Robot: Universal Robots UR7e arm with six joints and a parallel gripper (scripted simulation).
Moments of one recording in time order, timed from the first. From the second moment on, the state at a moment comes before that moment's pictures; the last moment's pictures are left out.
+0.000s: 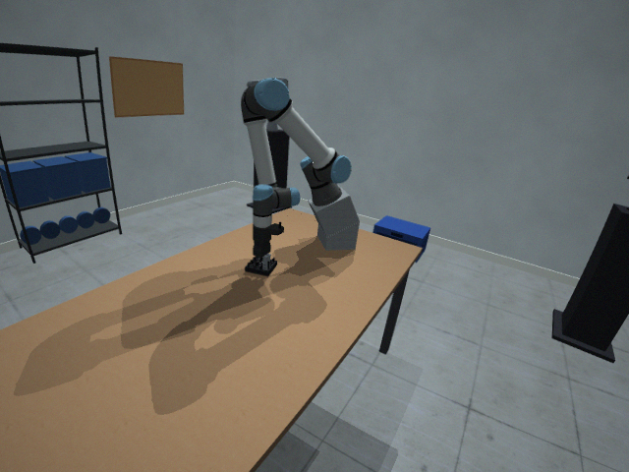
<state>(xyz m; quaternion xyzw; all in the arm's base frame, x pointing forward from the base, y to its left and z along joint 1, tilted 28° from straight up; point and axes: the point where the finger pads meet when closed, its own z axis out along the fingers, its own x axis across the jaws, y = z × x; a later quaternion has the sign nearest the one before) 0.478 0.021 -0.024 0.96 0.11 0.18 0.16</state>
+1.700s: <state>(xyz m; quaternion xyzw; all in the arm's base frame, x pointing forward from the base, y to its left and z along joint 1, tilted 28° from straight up) 0.478 0.021 -0.024 0.91 -0.33 0.23 0.06</state>
